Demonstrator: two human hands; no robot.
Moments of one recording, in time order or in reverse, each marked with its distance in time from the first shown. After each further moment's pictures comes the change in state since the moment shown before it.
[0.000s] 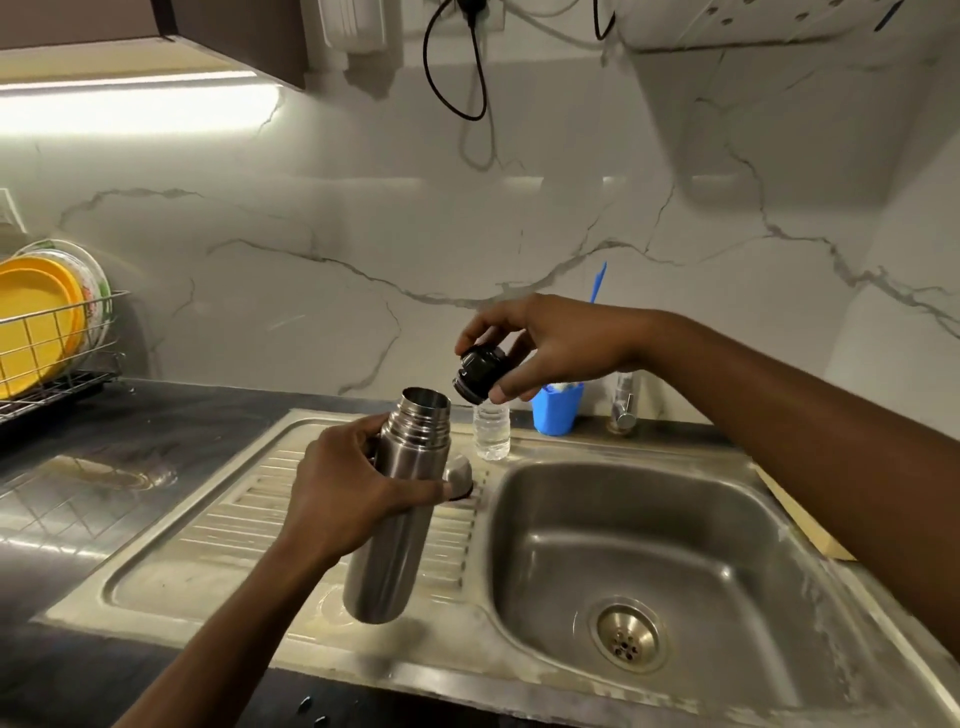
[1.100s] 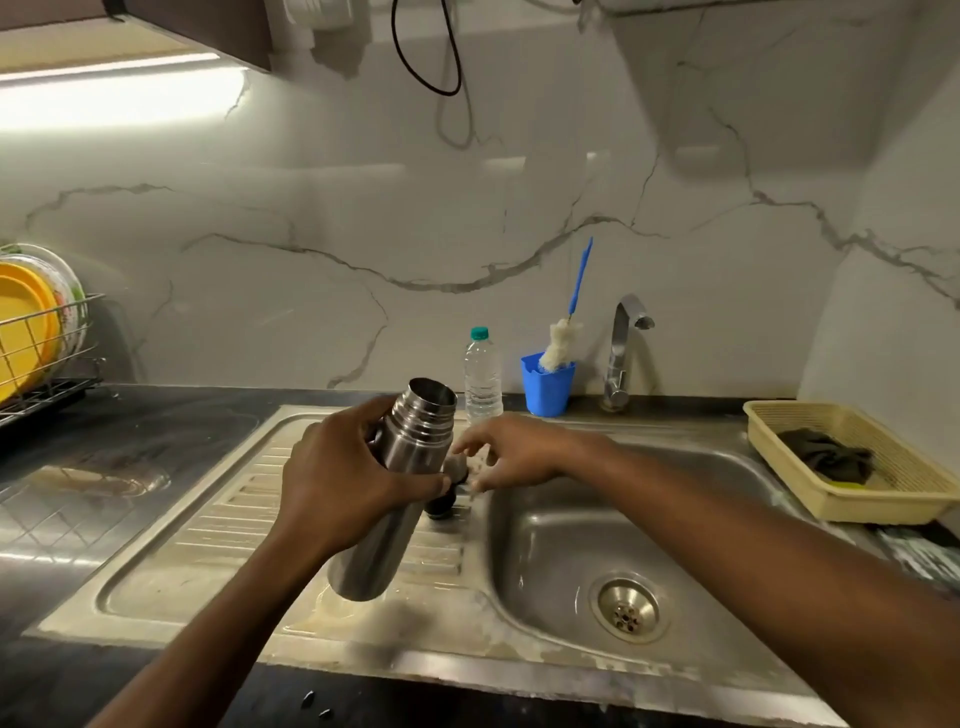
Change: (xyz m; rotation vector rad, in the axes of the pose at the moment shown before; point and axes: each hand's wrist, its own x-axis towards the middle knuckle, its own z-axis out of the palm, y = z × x) left_hand 0.001 0.009 0.002 0.240 0.006 0.074; right_hand 0.037 0.102 0.128 -0.208 -0.031 0.163
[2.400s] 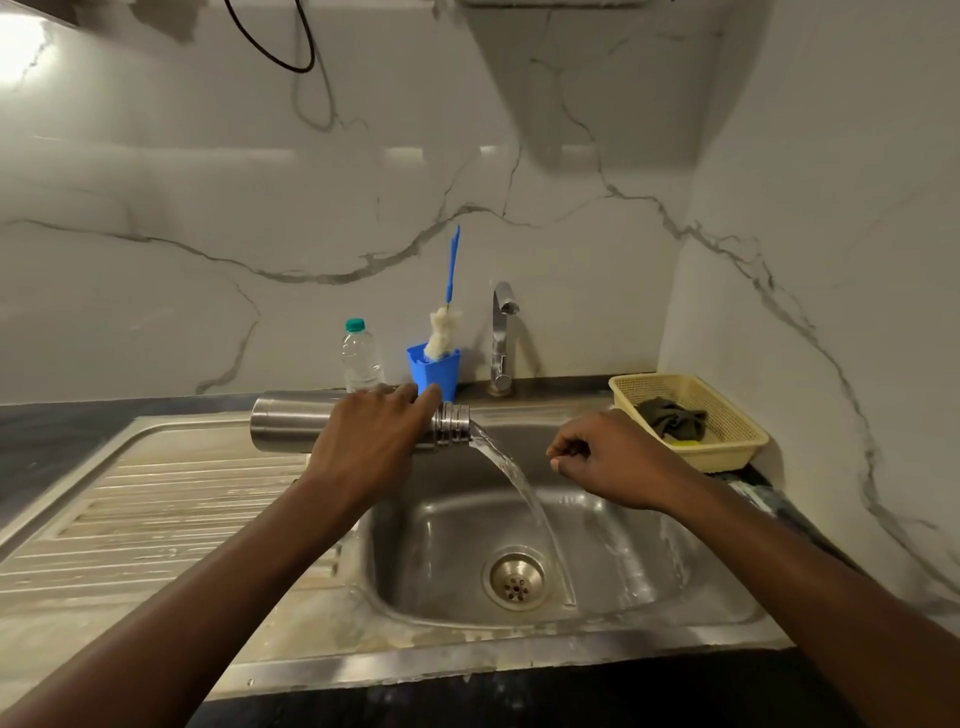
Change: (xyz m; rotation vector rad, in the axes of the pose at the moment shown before) left_hand 0.046 0.067 0.127 0.829 -0.070 0.659; right_hand -0.213 0.099 -0.017 -0.027 0.477 0.352
